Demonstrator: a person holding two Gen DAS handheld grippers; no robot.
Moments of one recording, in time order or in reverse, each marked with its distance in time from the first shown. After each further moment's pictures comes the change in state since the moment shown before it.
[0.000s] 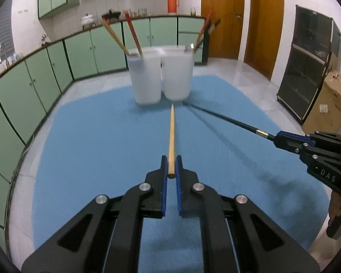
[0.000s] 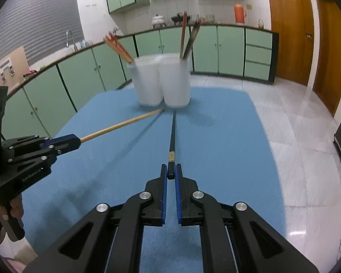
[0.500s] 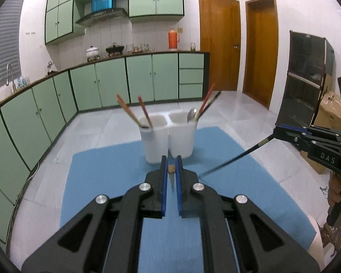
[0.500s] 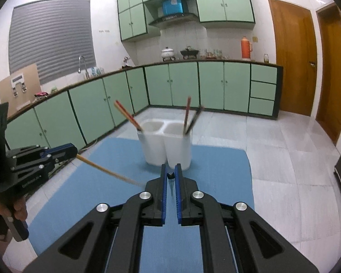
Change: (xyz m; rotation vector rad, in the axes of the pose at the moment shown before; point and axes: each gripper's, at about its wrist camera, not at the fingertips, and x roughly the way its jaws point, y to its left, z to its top) left arm -0.055 0.009 0.071 0.014 -0.208 0.006; right arm -0.049 -0.008 0.089 -0.050 -0.190 0.051
